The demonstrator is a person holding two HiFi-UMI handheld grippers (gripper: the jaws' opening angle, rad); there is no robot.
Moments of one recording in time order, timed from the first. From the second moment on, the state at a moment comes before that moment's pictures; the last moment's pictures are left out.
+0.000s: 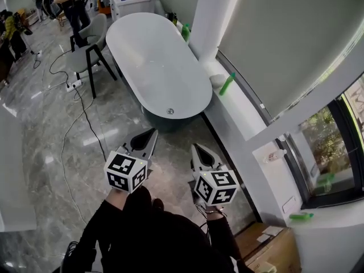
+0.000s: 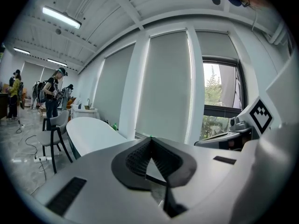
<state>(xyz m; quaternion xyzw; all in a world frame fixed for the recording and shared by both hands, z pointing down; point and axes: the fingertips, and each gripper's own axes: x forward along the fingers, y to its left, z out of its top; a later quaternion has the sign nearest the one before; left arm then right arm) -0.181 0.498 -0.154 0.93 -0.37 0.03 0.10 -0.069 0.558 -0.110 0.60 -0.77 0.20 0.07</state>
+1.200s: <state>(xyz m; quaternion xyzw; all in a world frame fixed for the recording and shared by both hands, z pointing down) -0.184 0.339 -0.121 0.92 -0.36 0.04 0.13 -0.058 0.414 -0.087 0.63 -0.74 0.21 0.10</state>
